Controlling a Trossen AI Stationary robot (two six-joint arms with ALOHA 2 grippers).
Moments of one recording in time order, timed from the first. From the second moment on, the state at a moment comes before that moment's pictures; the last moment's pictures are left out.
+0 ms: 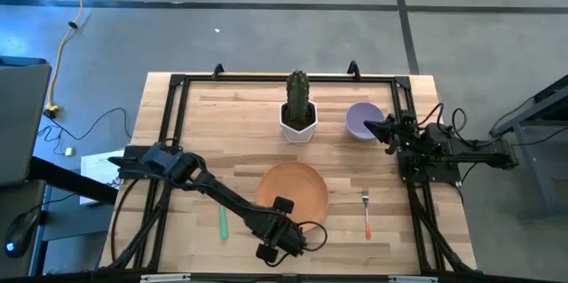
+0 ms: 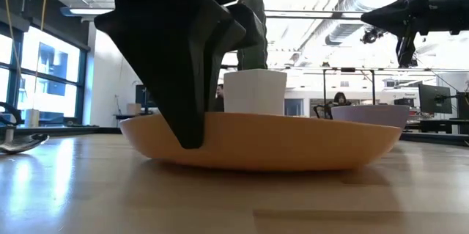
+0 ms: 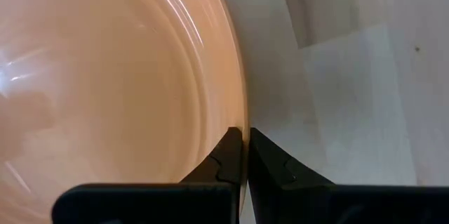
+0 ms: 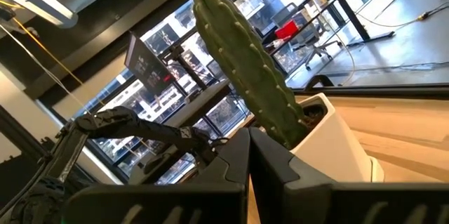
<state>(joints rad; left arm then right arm) -0.41 2.34 1.95 -1.05 -0.12 -0.18 -0.01 0.04 0.10 0.09 0.34 0.63</state>
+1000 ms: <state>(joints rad) -0.41 2.31 1.95 -1.08 -0.15 -0.20 -0.01 0.04 0.10 0.09 0.33 0.64</state>
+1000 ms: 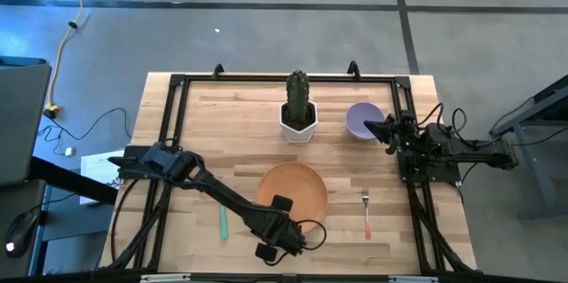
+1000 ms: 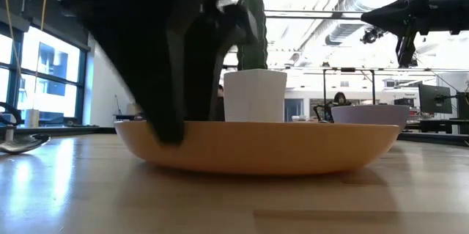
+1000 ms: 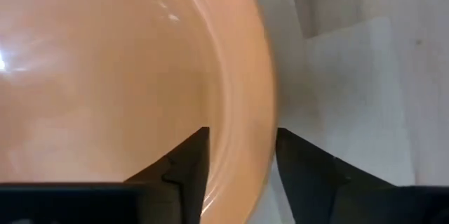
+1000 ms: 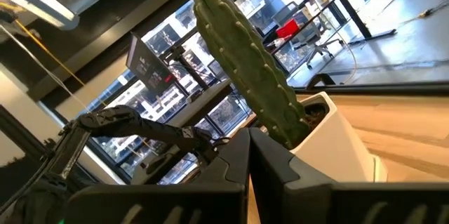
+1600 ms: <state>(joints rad) -0.36 1.89 1.95 -1.39 -0.64 -0.59 -0.01 0.50 0.80 -0.69 0.44 0.58</state>
